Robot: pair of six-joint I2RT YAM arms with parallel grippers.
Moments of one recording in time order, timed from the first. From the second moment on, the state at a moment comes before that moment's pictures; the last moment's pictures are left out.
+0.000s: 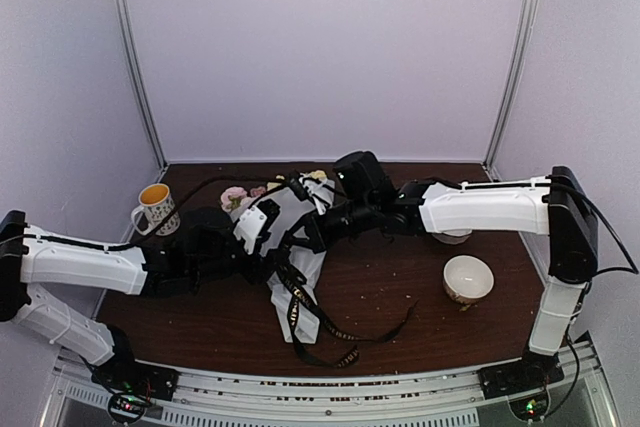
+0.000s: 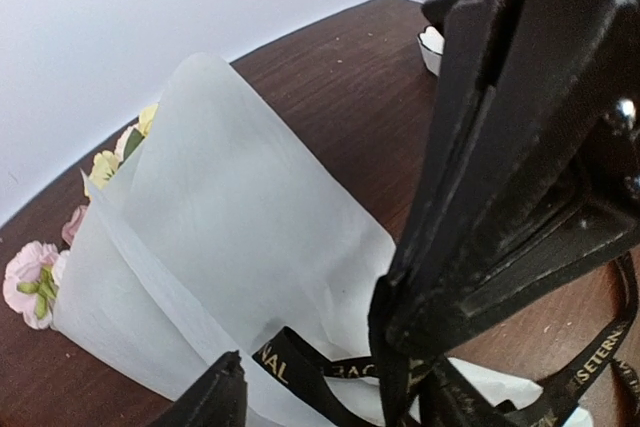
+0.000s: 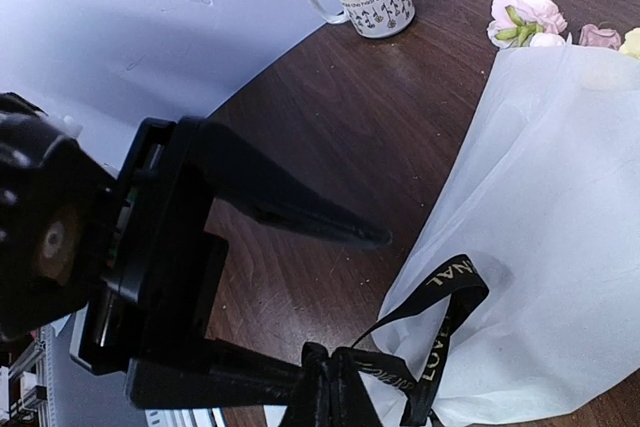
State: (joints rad) left arm -0.95 1.30 0.62 0.26 -0.18 0.00; right arm 0.94 1.84 1.38 -0.08 -0.43 0.30
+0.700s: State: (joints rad) left arm -0.93 1.31 0.48 0.40 -0.09 -0.02; right arm 0.92 1.84 1.38 -0.14 -0.44 0.26
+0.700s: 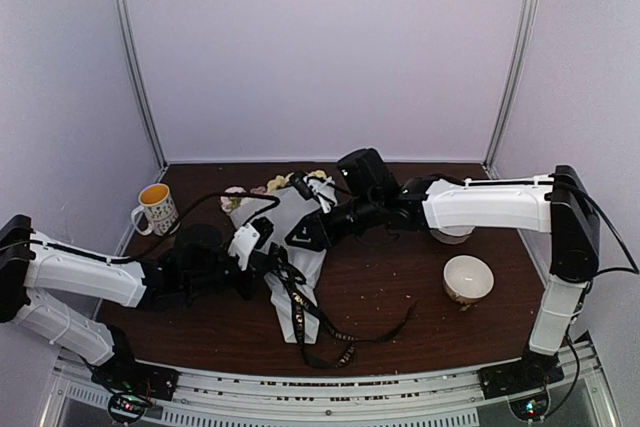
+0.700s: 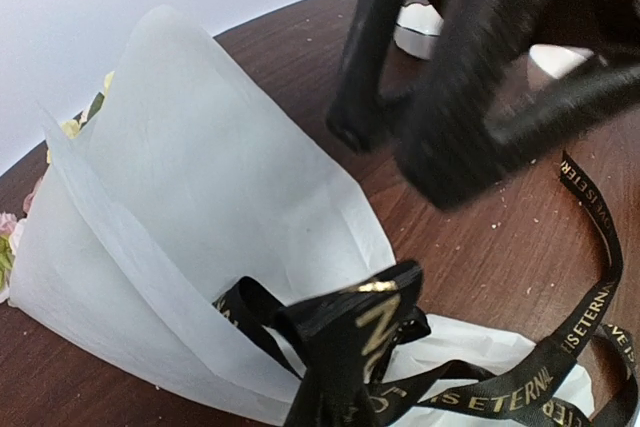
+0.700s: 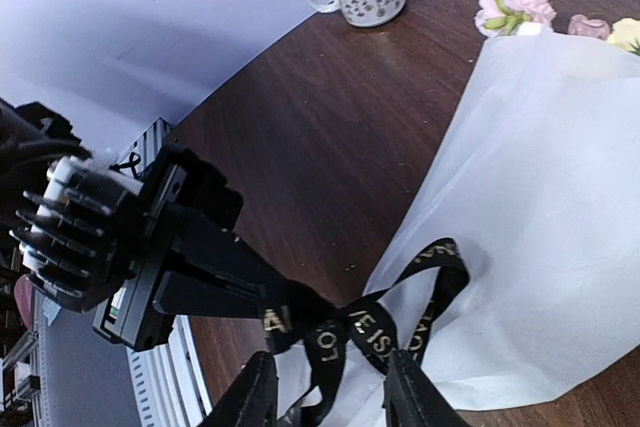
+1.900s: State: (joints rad) left arm -0.93 1.24 0.33 0.53 -0.09 -0.15; right arm 0.94 2.13 1.57 -0.15 -0.28 0.32
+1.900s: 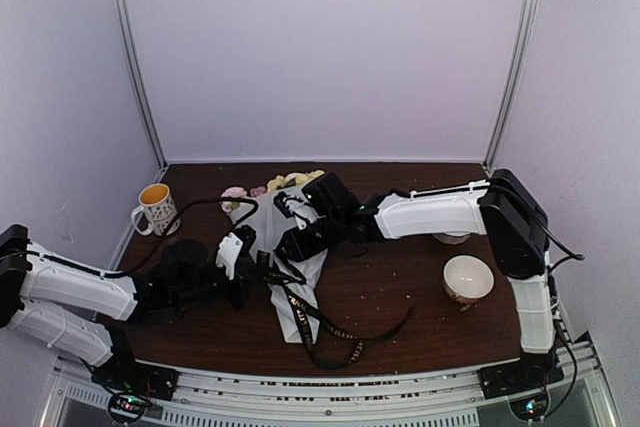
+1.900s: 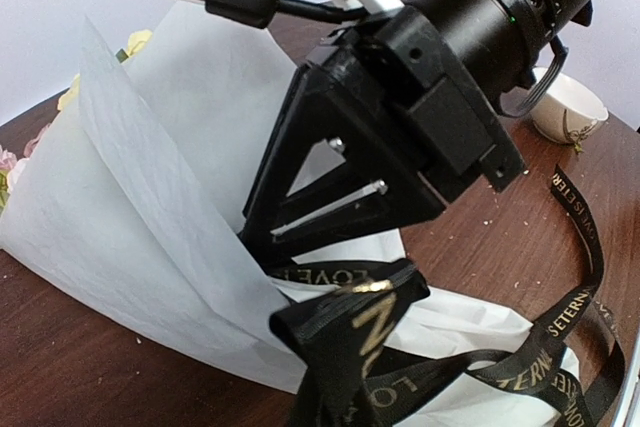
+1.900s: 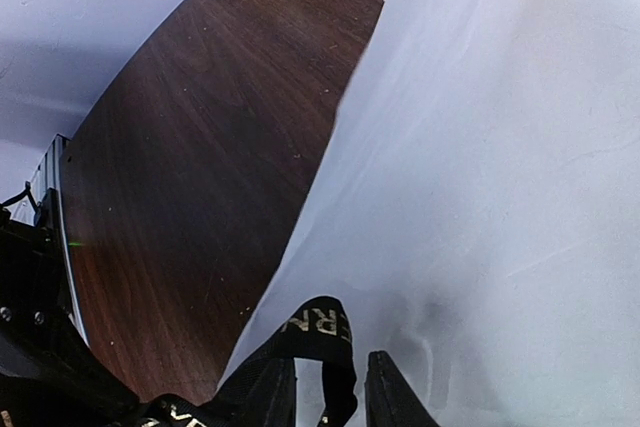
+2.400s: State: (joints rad) left arm -0.93 1.23 0.32 0.53 -0.10 -0.15; right arm 0.94 2.17 1.60 -0.14 -0.35 0.32
